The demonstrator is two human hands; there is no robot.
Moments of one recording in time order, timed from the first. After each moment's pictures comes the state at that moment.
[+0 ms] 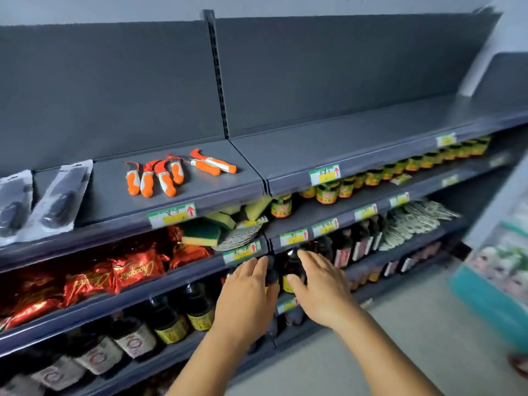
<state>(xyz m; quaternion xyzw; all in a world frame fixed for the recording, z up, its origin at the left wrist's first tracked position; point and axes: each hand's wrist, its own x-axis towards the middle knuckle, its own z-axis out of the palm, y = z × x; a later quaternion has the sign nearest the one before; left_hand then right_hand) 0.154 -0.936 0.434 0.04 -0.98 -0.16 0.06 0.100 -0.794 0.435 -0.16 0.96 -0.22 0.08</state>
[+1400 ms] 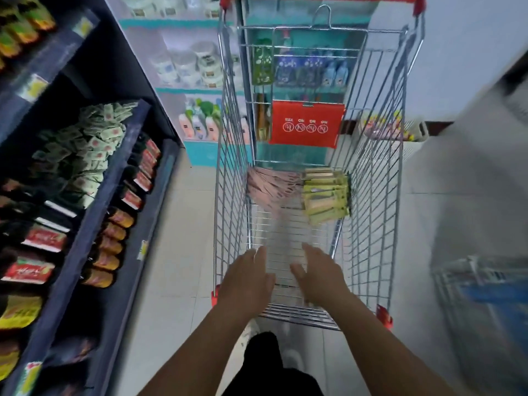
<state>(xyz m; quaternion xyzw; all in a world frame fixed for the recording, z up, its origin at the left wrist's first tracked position) 0.179 -0.363 0.260 -0.41 -0.86 -0.07 -0.28 0.285 -0.257 0.251 0.44 0.83 -0.32 0.13</state>
